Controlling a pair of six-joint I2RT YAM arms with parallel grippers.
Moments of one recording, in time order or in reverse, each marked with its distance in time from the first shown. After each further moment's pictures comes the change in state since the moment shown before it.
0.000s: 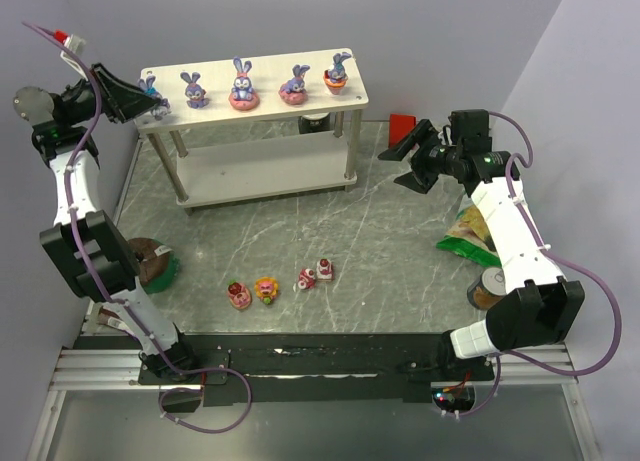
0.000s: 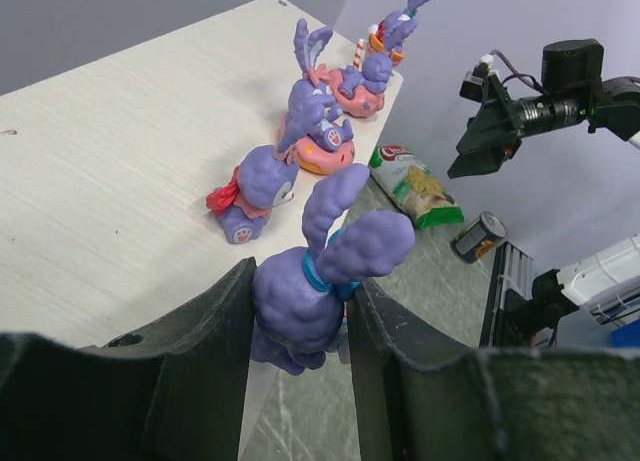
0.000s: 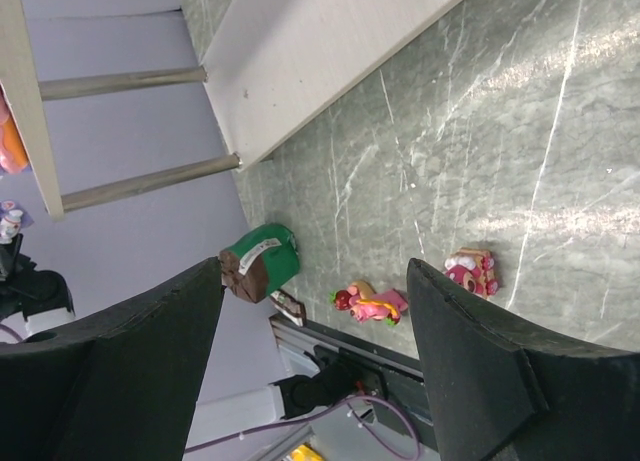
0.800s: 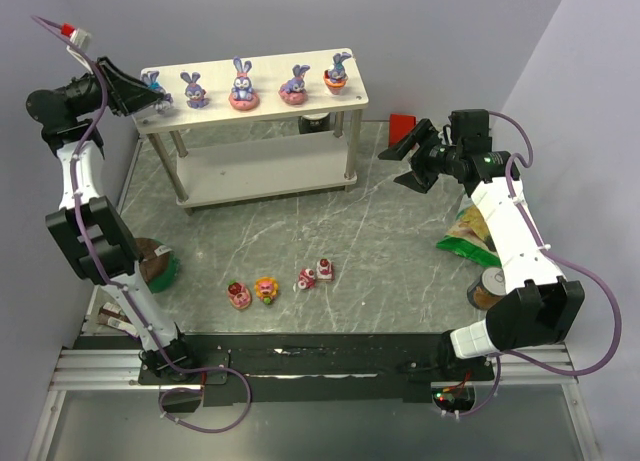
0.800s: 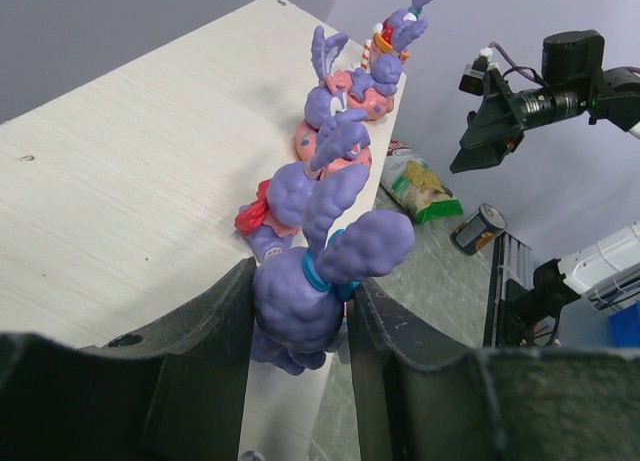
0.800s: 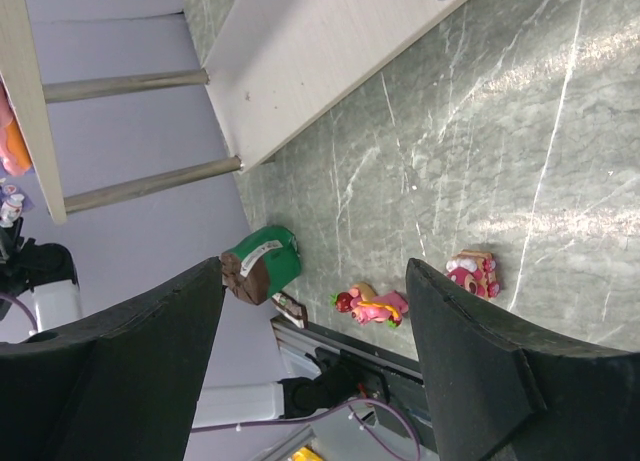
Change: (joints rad) left arm -0.024 0.158 0.153 0.234 0.016 -0.225; right arm 0.000 0.000 0.000 0.005 0.003 0.004
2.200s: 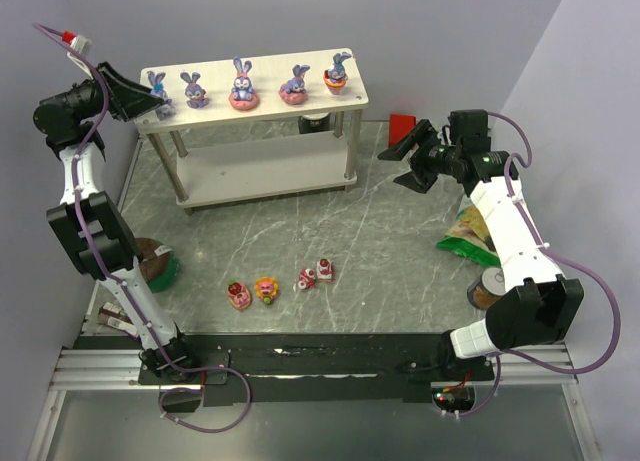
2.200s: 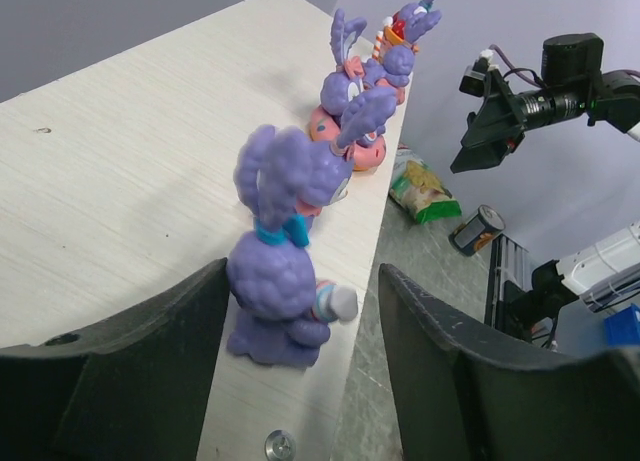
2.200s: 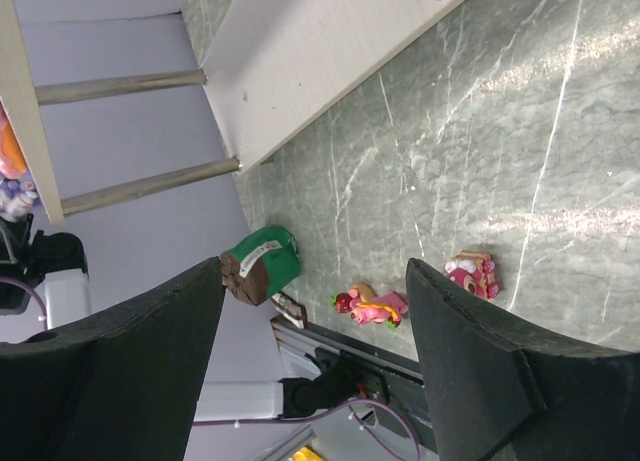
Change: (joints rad) left arm 0.011 0.065 0.005 0.207 -0.003 -0.175; right arm 0.000 0.007 -0.003 0.004 -0.001 0.001
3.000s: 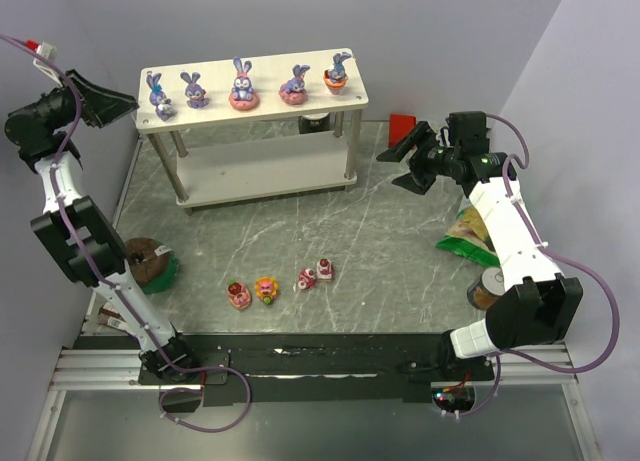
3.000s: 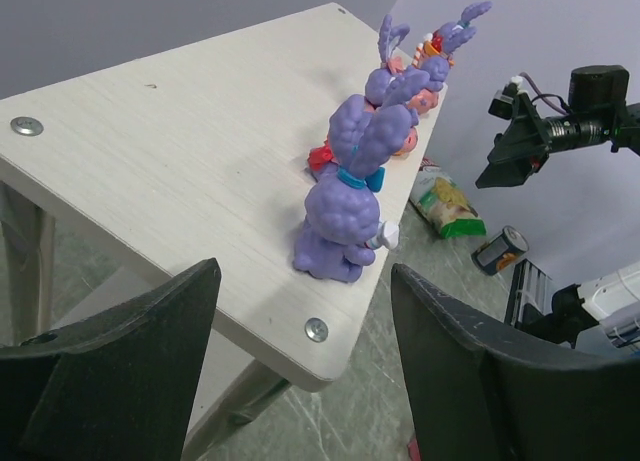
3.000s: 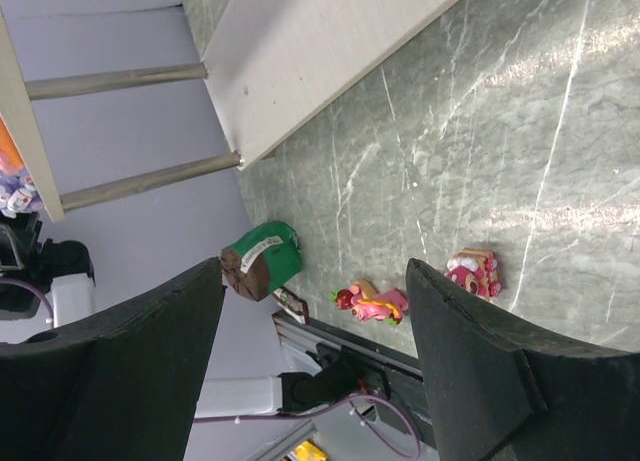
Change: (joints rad) left arm 0.111 -0.015 -0.028 0.006 0.003 -0.008; right arm 0.000 0.000 -0.022 0.020 -0.018 0.003
